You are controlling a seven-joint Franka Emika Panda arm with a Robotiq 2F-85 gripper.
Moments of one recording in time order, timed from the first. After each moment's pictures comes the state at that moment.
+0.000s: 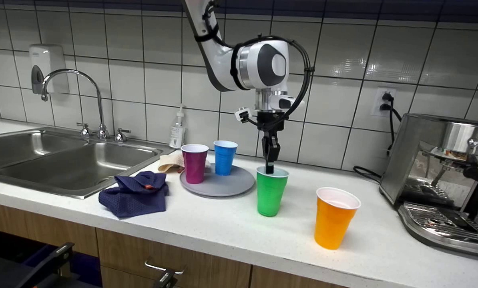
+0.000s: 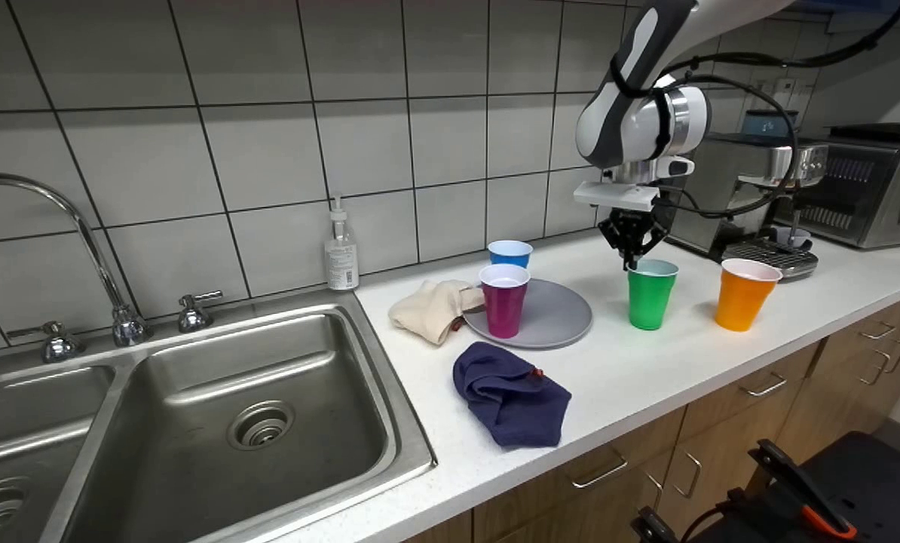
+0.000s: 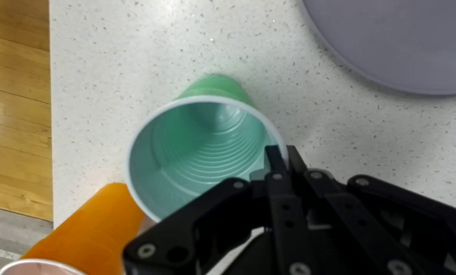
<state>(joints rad) -0.08 0.46 -0.31 -1.99 0.00 2.42 0.87</state>
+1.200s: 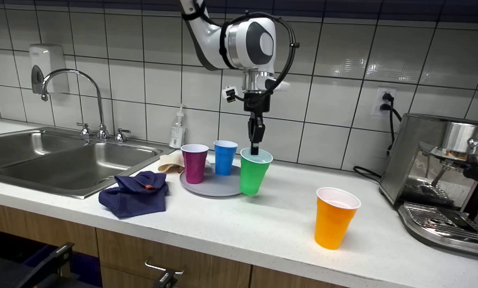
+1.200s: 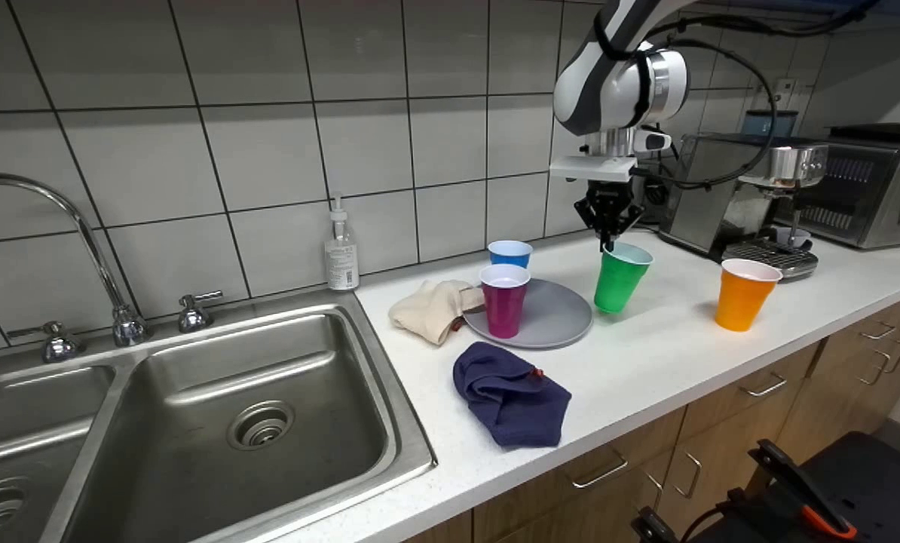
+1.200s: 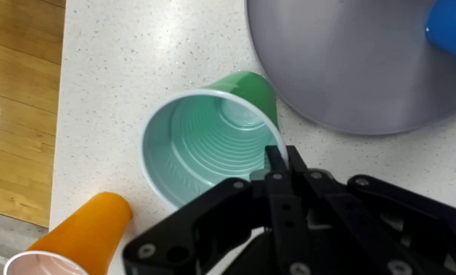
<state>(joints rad) -0.04 0.39 -0.27 -1.95 0.00 2.29 0.89</state>
